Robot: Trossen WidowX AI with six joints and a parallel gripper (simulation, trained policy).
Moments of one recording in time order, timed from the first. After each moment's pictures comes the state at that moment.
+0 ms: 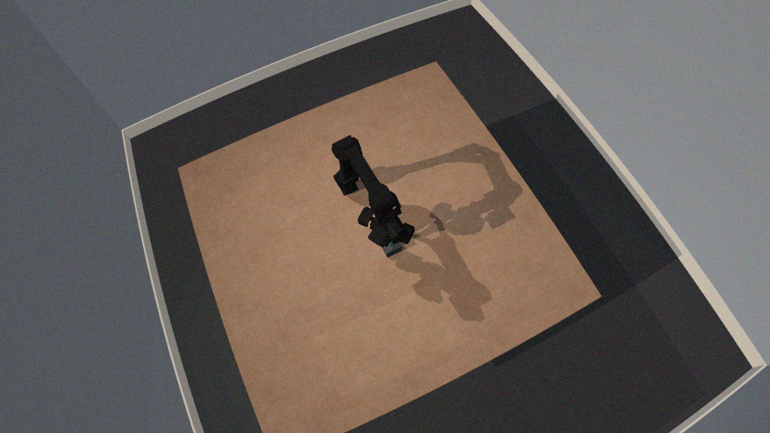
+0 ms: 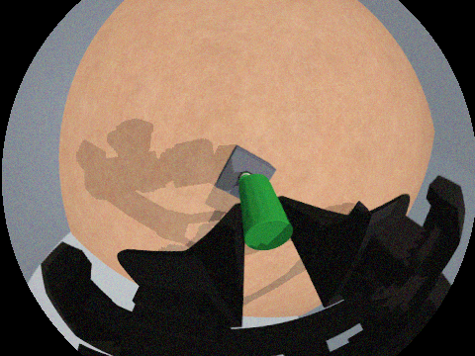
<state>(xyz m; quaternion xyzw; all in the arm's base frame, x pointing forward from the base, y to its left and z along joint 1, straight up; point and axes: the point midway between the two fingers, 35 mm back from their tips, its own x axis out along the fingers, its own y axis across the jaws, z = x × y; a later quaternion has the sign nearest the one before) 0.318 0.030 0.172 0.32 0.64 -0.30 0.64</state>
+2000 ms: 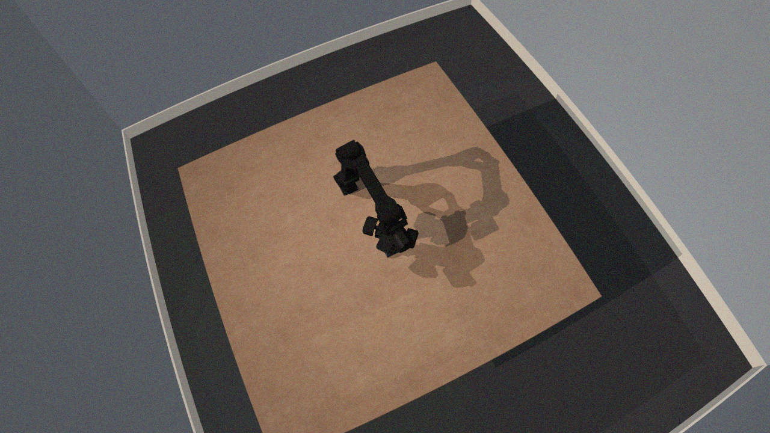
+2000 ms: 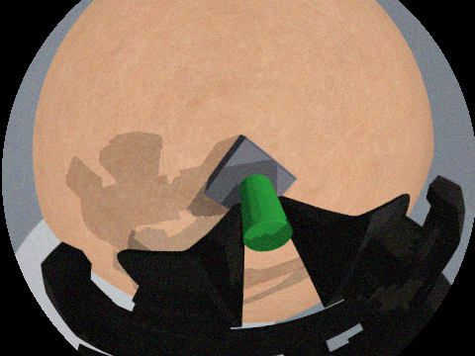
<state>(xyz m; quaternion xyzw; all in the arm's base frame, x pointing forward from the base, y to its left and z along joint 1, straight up) 0.317 0.041 0.104 0.26 0.69 -0.27 0.62</state>
